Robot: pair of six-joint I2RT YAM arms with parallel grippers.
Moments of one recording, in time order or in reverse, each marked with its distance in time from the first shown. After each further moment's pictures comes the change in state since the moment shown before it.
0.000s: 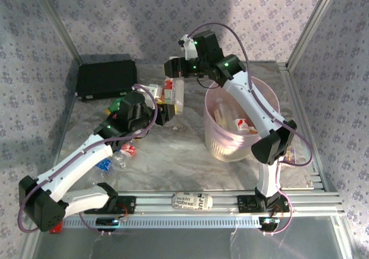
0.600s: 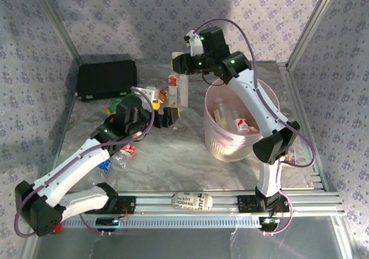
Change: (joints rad) left arm -0.005 -0.063 -0.046 -0.006 -0.033 -0.003; right arm -0.050 -0.018 0.041 -0.034 -0.004 -0.037
